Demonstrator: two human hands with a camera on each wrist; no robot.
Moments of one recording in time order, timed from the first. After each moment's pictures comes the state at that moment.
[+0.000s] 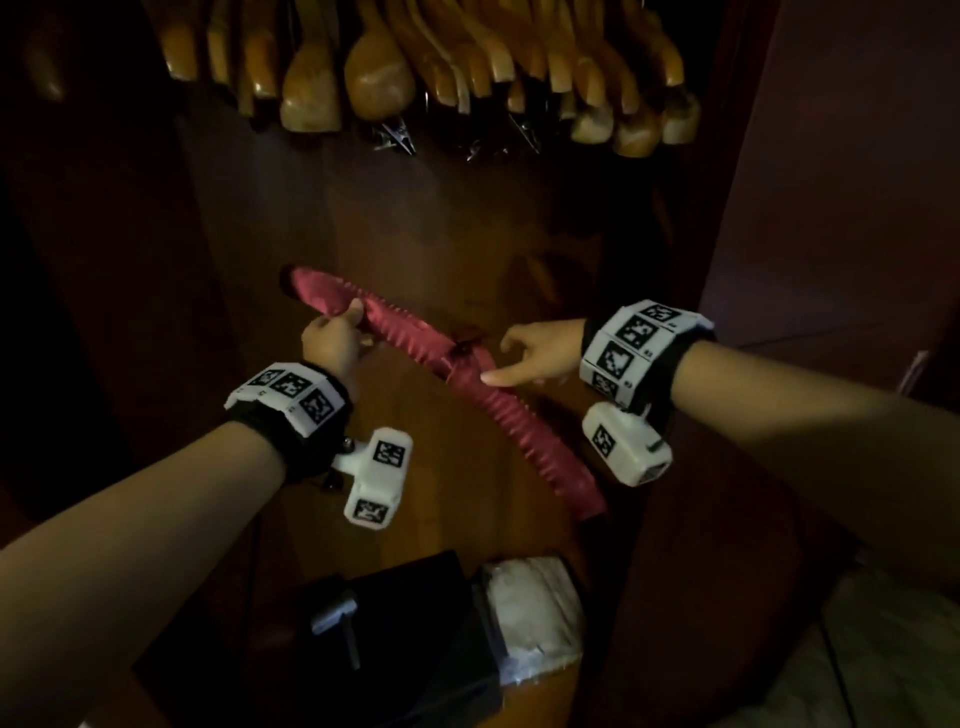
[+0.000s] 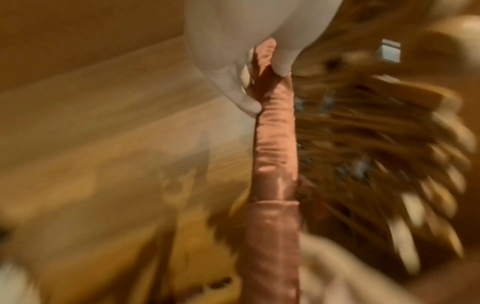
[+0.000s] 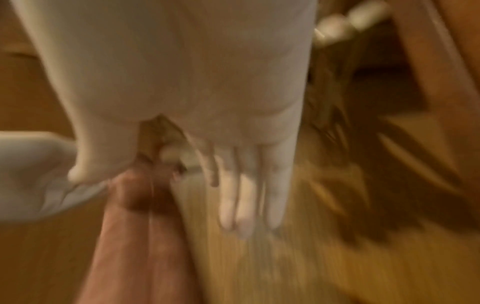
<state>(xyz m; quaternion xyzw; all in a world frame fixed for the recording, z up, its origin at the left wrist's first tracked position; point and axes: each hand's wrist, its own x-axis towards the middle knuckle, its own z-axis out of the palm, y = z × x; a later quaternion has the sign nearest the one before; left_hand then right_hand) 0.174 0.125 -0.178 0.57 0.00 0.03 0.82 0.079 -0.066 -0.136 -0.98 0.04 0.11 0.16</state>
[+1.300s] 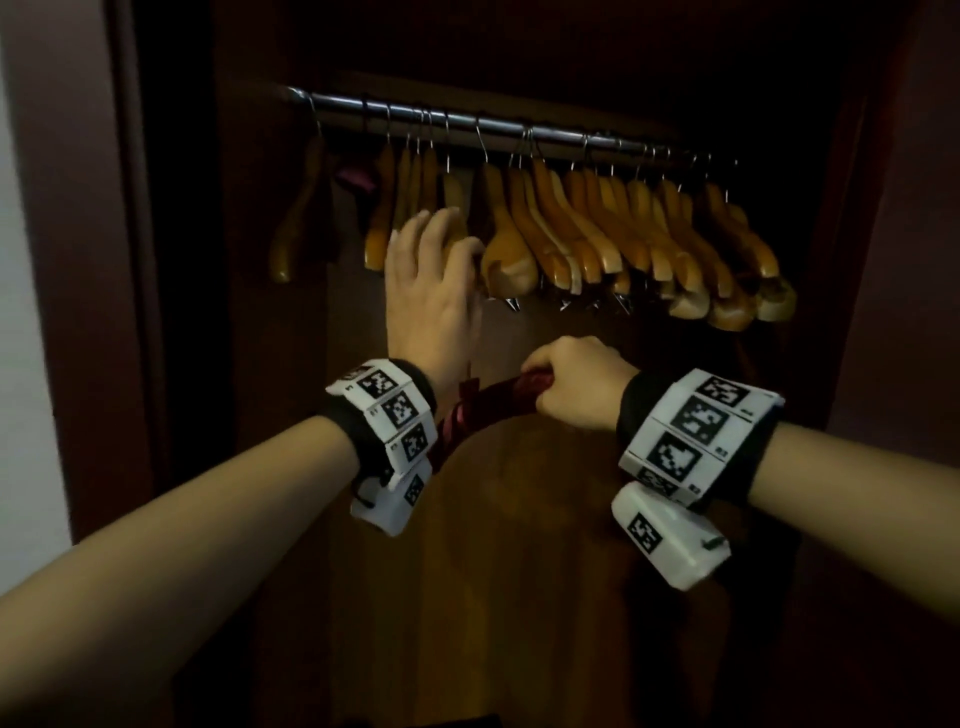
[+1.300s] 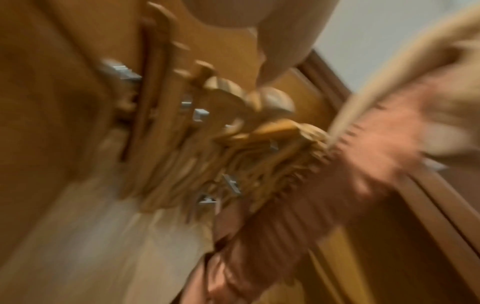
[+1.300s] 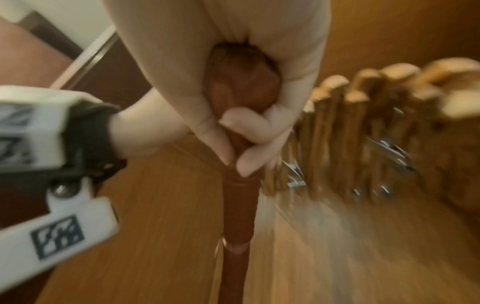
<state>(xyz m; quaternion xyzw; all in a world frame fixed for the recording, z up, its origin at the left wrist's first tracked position) 0.172 0.152 -0.042 0.69 -0.23 0.66 0.17 0.065 0.022 -0.032 -0.98 -0.02 -0.17 0.10</state>
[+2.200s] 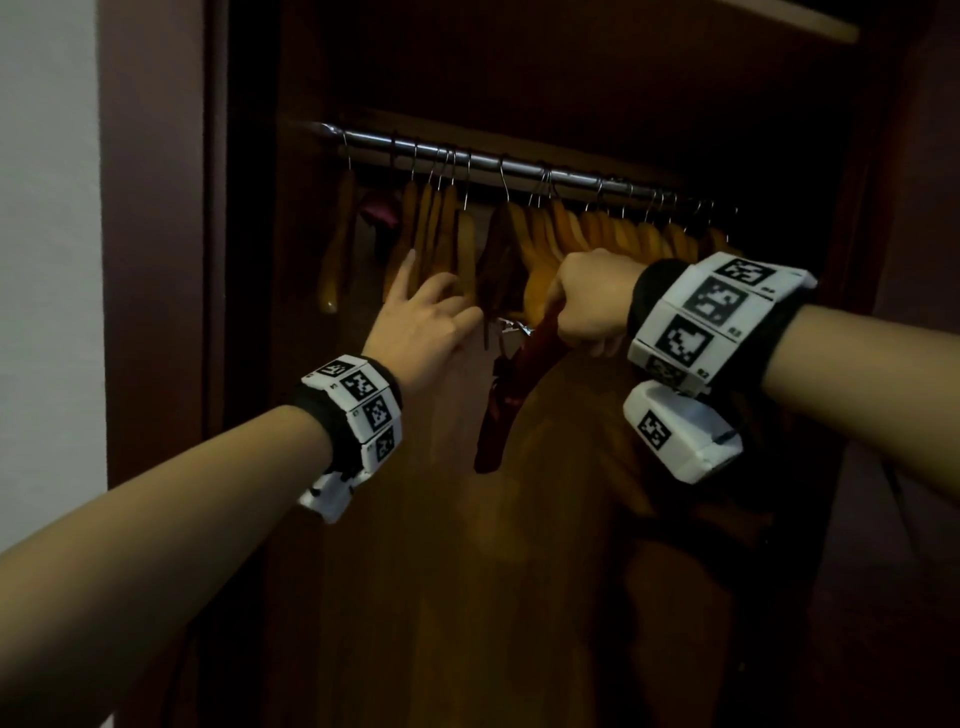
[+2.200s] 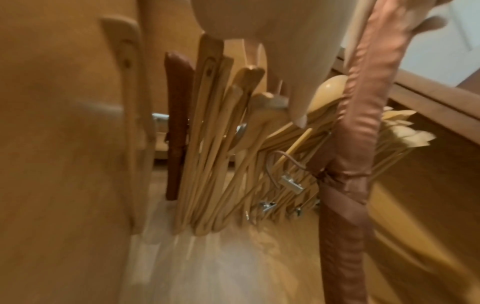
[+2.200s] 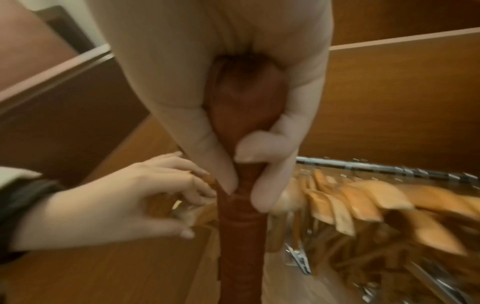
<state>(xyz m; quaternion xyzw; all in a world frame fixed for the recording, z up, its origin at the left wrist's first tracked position) 0.193 0.215 -0.022 0.77 -0.32 0.55 -0.10 0.064 0.070 0.055 -0.98 0.02 -0.19 -0.01</state>
